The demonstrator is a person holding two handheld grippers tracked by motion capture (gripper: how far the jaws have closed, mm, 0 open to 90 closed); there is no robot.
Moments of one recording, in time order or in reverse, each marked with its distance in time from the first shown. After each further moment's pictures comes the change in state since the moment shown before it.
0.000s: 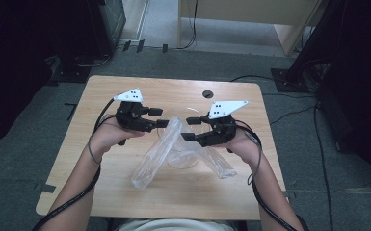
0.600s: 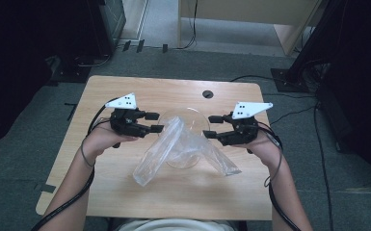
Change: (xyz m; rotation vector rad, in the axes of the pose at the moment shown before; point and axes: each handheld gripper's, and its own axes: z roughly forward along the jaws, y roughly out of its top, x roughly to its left) left arm 0.001 -0.017 -0.014 -0.014 -0.032 0.100; right arm -0.016 -0.024 -0.048 0.007 -0.106 0.015
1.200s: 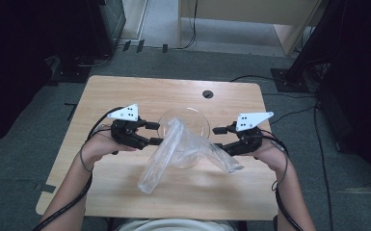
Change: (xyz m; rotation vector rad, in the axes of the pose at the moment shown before) left arm -0.013 -0.016 0.007 0.050 -0.081 0.064; right arm -0.002 -0.033 -0.004 0.070 0.089 -0.057
